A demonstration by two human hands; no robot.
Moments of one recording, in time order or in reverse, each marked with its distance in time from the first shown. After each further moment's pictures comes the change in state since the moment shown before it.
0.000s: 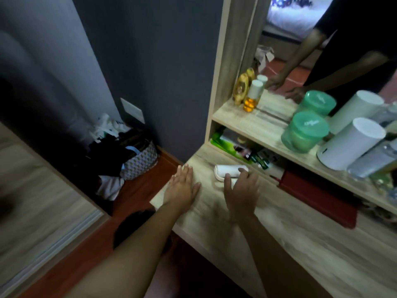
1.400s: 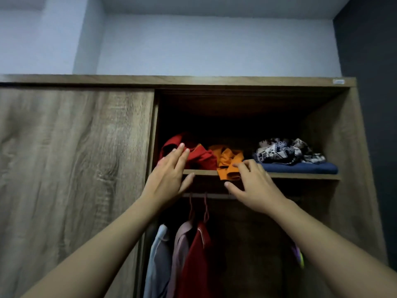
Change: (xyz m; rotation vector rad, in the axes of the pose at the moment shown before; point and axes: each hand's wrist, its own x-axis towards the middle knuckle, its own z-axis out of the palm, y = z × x) left_hand -0.450 -0.560 -0.716 0.854 1.349 -0.347; right_hand -0.231 -0.910 -0.254 0.550 0.245 -1.512
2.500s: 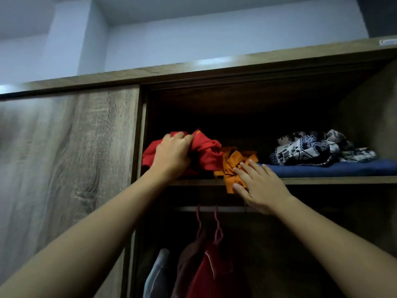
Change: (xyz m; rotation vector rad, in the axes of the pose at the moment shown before) left_hand 0.106 -0.030 0.052 0.143 -0.043 -0.105; right_hand 0.084 0.067 0.092 -0.182 -0.096 -0.133
